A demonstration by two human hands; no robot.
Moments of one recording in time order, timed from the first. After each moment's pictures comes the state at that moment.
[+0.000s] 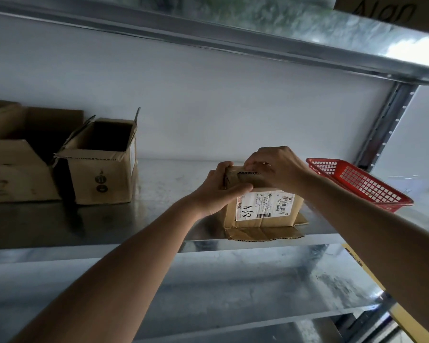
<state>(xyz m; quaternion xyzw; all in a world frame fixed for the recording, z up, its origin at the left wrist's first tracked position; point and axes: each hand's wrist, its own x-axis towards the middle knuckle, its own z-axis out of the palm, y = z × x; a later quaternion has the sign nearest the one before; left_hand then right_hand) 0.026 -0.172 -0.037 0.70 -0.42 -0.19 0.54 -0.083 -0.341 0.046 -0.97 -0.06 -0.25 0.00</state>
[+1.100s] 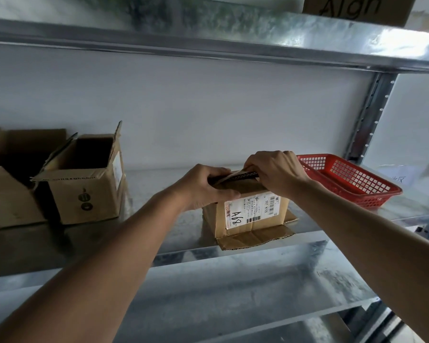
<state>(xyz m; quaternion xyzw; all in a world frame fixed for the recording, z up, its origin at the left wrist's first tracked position) 0.037 -0.173 0.000 0.73 -0.49 -0.17 0.45 -0.099 -0.366 0.036 -0.95 0.03 -0.28 -0.09</state>
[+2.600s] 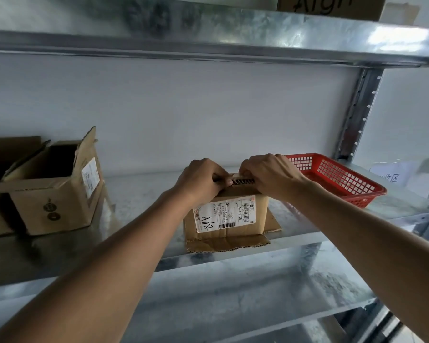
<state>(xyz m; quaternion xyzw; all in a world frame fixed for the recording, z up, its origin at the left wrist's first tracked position) 0.003 -0.243 0.020 0.83 -0.47 0.03 0.31 -0.121 -0.414 0.041 -0.97 0.01 -0.21 -0.10</state>
